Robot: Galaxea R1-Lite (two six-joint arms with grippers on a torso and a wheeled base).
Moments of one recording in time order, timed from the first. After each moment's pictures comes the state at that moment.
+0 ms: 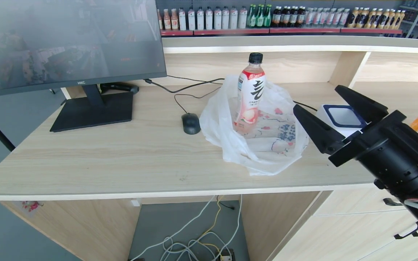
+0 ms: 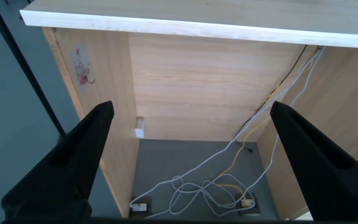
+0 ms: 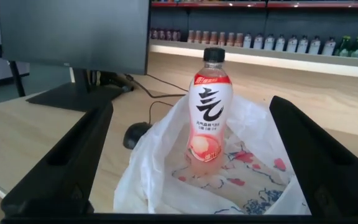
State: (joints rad) left arm 0.00 0.00 0.00 0.00 0.00 0.00; right arm 0.57 1.51 -0.42 -1.55 0.00 -0.15
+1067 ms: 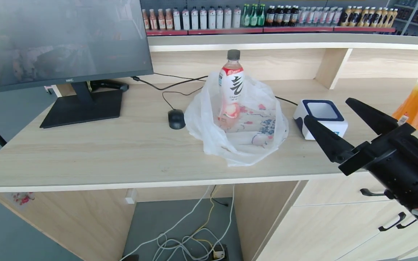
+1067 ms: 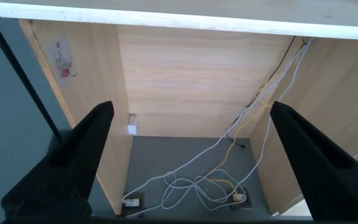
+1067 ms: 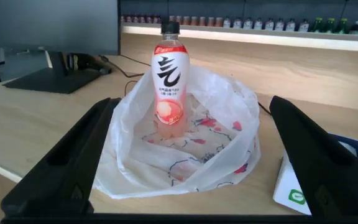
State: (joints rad) left arm 0.00 0.00 0.00 0.00 0.00 0.00; right arm 0.52 1.50 -0.34 -1.57 -0.04 -0.13
